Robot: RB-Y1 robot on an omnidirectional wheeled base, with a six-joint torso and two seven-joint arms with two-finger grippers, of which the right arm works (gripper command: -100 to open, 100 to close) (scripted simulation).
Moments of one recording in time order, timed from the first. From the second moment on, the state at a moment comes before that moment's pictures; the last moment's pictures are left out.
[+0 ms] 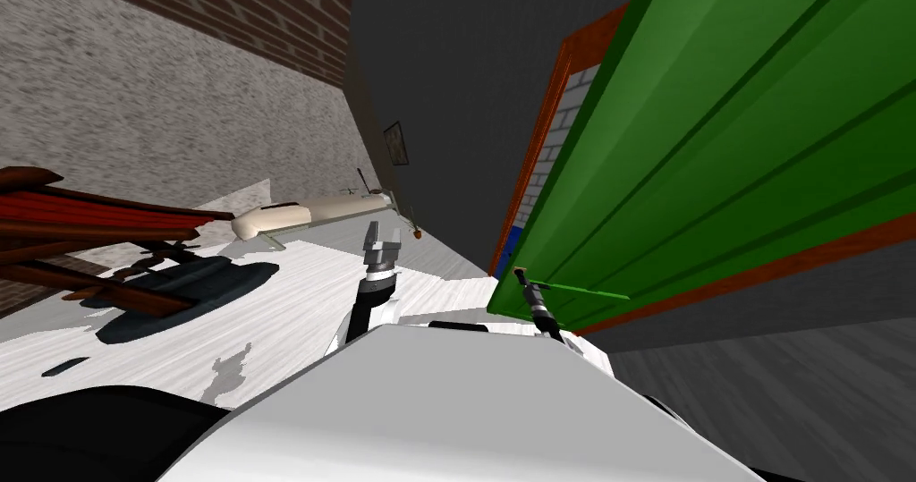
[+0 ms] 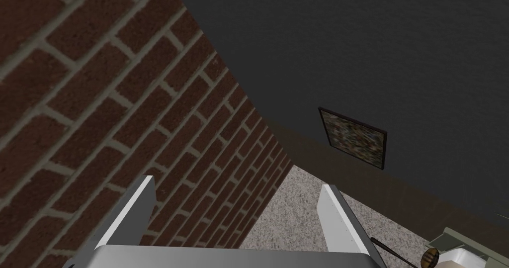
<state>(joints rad) -0.06 -0.34 -0.07 -0.50 -0.04 -0.97 -0.31</state>
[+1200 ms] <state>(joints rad) 0.03 -0.42 0.02 -0.52 0.02 -1.10 -0.43</state>
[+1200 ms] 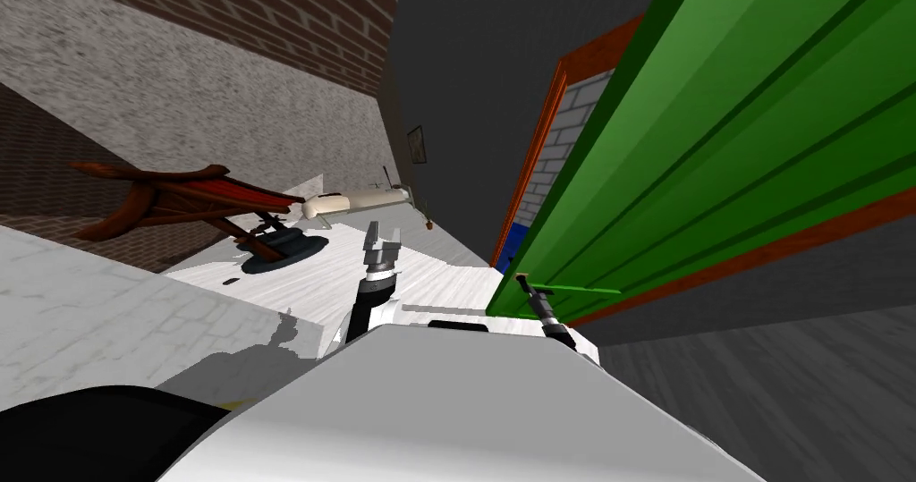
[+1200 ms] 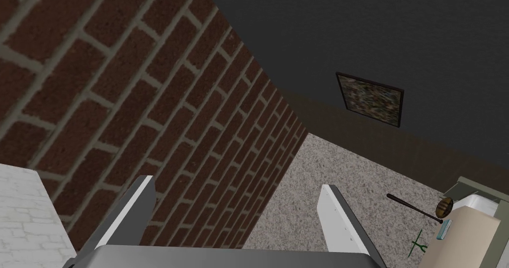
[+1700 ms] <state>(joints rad) 0.07 -0.45 0.04 -0.52 0.03 -1.15 -0.45</state>
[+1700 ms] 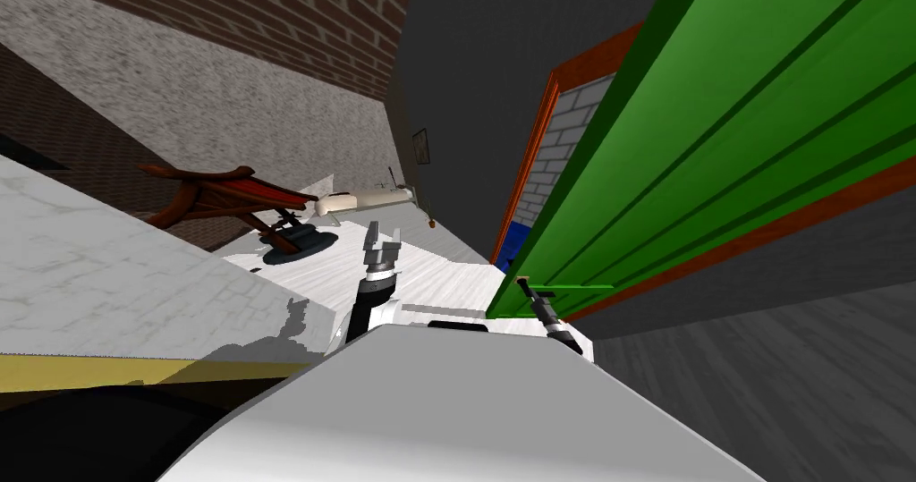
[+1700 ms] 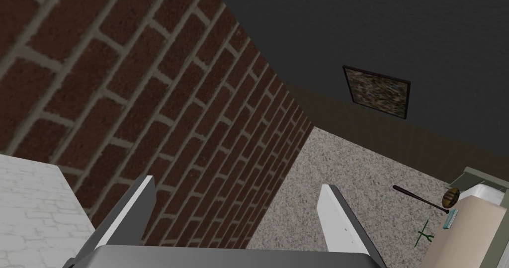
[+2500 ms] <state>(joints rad) 0.13 -0.48 0.08 -0.52 0.07 -1.26 -0.49</state>
